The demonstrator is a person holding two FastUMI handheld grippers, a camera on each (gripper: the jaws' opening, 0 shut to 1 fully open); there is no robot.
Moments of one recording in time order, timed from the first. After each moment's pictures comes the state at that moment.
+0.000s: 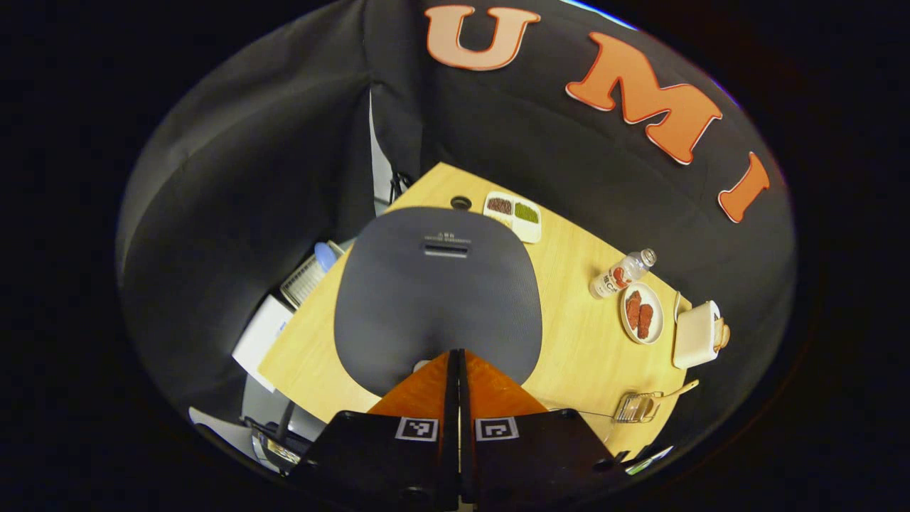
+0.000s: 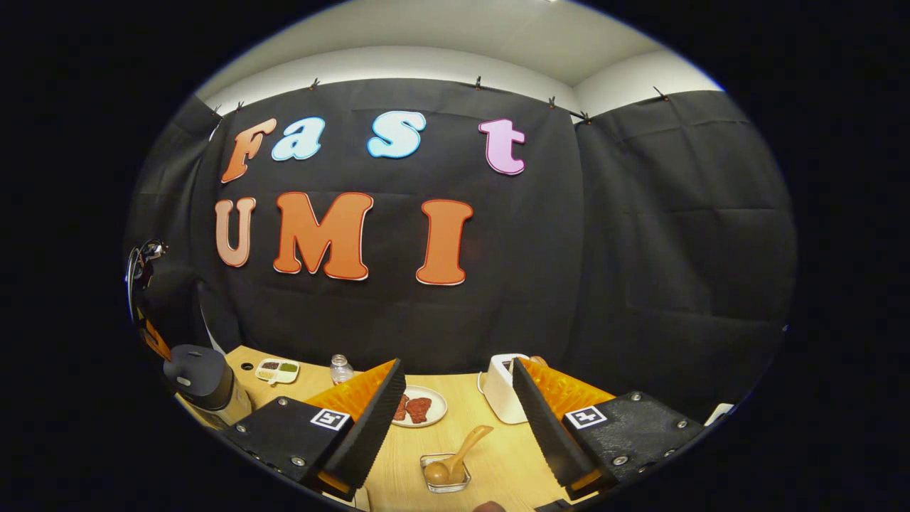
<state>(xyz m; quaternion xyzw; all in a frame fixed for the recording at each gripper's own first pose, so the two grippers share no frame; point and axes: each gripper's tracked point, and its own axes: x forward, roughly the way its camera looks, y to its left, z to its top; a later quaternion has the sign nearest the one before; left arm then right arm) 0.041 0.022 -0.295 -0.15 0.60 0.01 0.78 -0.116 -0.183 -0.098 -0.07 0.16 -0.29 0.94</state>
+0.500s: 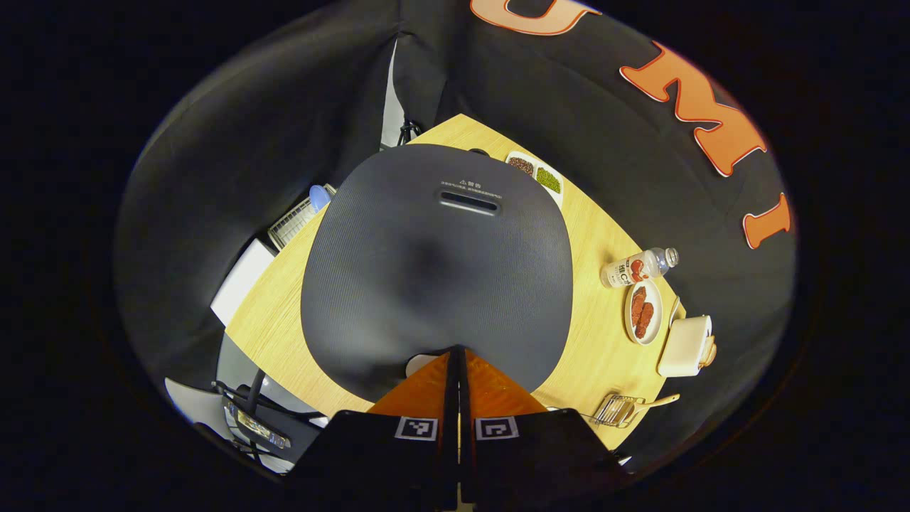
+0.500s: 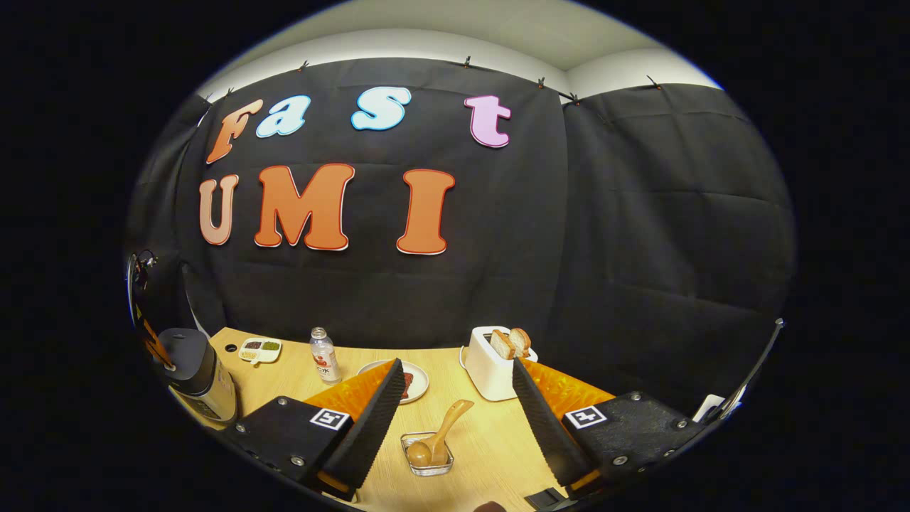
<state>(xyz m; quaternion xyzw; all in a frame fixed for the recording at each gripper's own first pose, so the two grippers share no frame) 0.031 0.024 -0.348 -0.18 0.66 0.03 0.73 -0.141 -0.196 -0.131 -0.05 0.21 -0.32 0.92</state>
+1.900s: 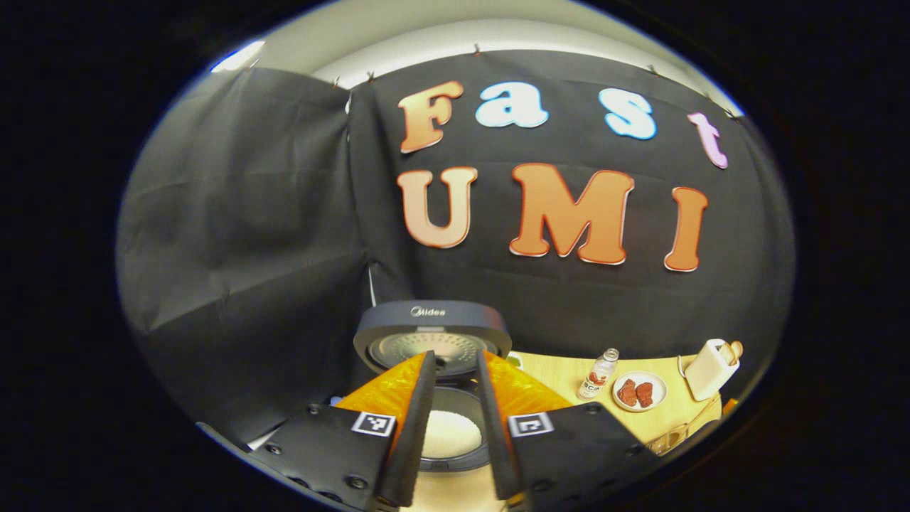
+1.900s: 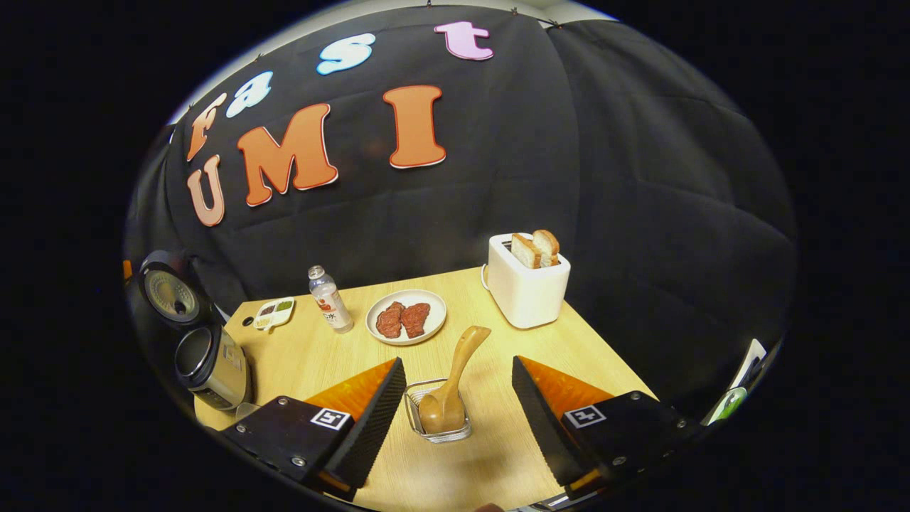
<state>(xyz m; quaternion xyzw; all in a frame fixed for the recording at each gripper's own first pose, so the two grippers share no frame) 0.060 0.000 -0.091 -0.01 0.19 0.00 0.98 -0.153 -0.220 -0.262 0.07 0.35 -0.27 0.89</state>
